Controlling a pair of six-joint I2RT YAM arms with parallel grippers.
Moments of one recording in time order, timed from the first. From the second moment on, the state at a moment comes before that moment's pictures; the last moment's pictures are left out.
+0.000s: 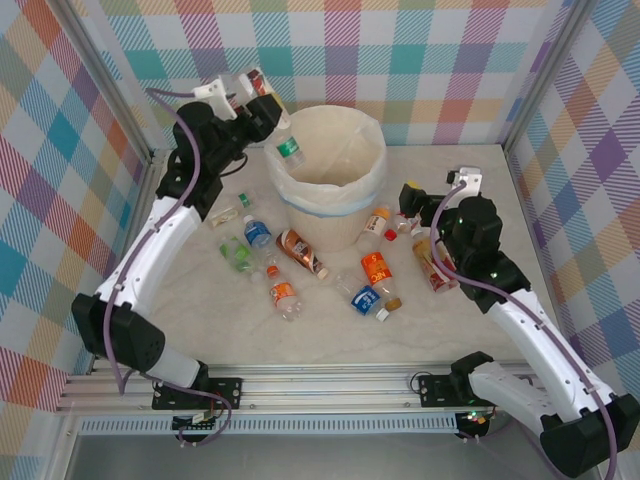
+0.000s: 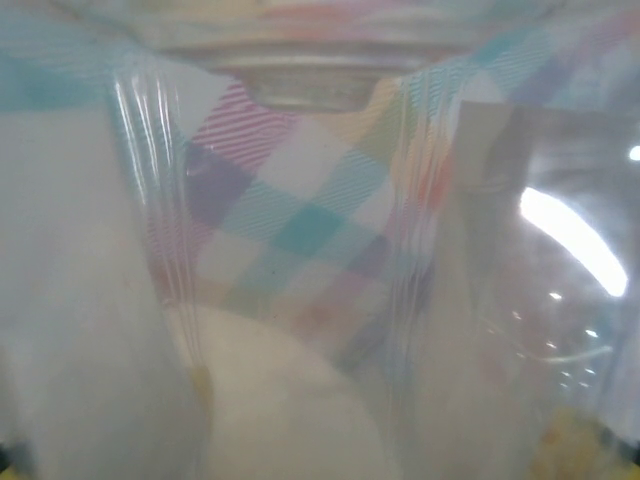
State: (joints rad) left arm -0.33 1.52 1.59 -0.05 0.22 -0.67; right arm 0.42 0.91 0.90 -0.16 0.25 0.27
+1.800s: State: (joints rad) left arm -0.44 1.66 1.84 -0.54 0.37 -0.35; right arm 0.33 0.97 0.82 -0.49 0.23 0.32
